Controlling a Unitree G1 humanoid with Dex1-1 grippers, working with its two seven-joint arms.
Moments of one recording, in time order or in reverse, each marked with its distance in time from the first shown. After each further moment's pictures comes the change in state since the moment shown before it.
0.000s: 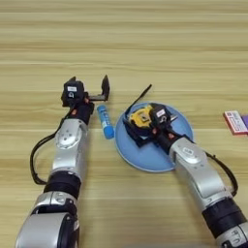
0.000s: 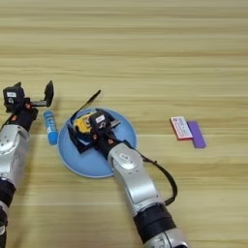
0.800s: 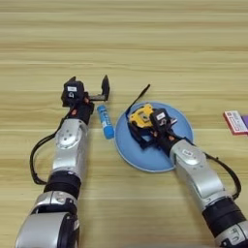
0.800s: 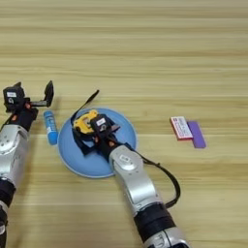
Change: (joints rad) left arm 0.000 0.001 0.000 0.005 0.001 -0.008 0.000; right arm 0.002 0.000 -0.021 -0.001 -0.018 0.000 -0.014
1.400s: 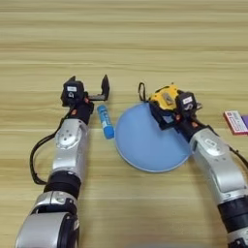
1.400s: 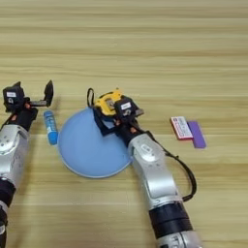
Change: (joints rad) left arm 0.000 0.000 0.000 0.002 0.001 -0.010 0.001; right arm 0.011 -0.069 -0.168 -0.179 0.056 0.032 -0.021
